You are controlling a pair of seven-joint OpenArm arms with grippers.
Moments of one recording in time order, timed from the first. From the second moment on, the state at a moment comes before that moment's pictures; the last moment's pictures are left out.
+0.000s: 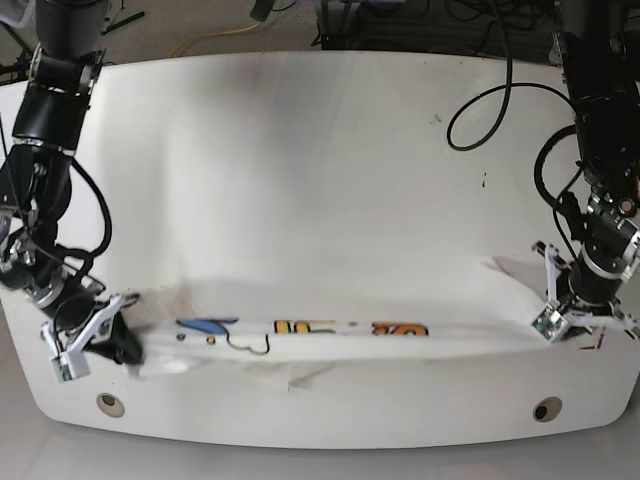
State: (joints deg) left arm -14.3 -28.1 -7.0 114.5 2.0 -43.7 56.4; right arm 18.1 30.5 11.6 91.6 44.0 26.5 -54.9
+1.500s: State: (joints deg) left arm 23.8 -23.2 -13.2 114.2 3.0 -43.2 56.4; right arm -23.0 15.3 28.5 108.8 43.0 26.0 -55.1
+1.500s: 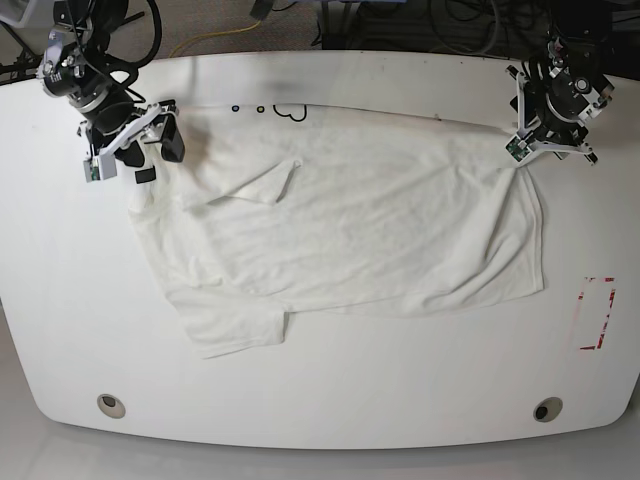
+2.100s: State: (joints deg) left arm 14.8 -19.6 -30.3 114.3 -1.7 -43.2 56.5; right arm 8.2 21.7 23.3 72.3 43.2 25.7 -54.1
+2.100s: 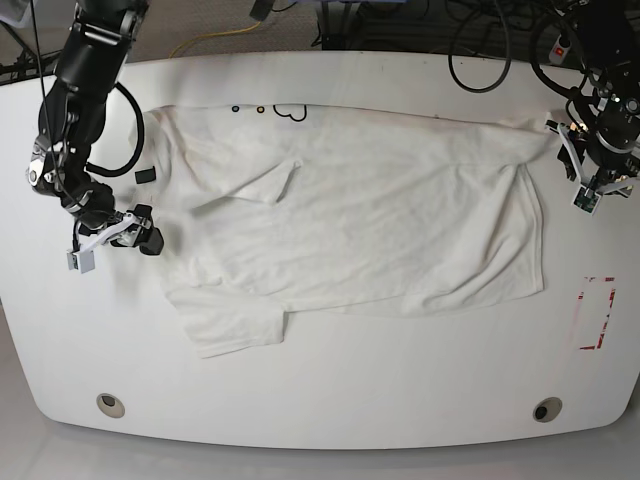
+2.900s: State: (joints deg) left arm 7.6 -19.0 -33.2 111.4 -2.5 -43.2 56.9; right arm 19.7 26.3 1.1 45.7 44.3 26.6 -34.4
